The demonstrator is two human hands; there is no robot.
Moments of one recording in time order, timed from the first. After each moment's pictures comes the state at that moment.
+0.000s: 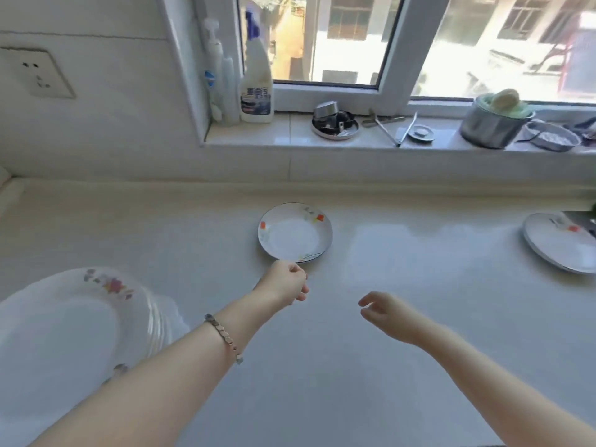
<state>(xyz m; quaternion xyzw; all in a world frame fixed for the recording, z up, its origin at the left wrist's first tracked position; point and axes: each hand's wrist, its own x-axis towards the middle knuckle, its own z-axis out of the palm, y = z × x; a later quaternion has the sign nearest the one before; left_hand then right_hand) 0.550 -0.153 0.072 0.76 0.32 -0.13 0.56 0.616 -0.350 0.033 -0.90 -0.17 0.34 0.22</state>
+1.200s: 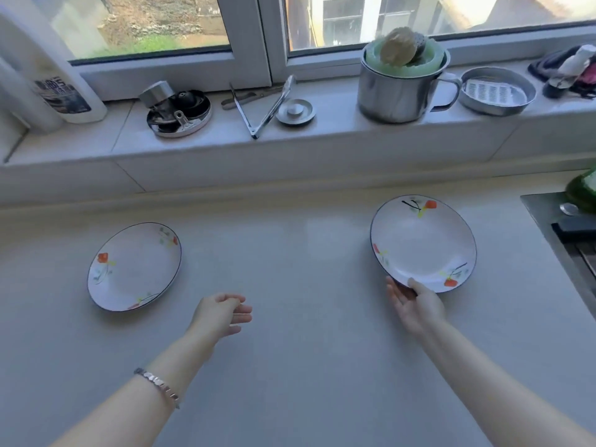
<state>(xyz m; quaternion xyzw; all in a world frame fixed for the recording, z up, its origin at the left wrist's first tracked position) 0.777 -0.380 -0.006 0.63 0.51 -0.11 0.57 0.906 -0.649 -0.052 -0.37 0.38 0.21 0.82</state>
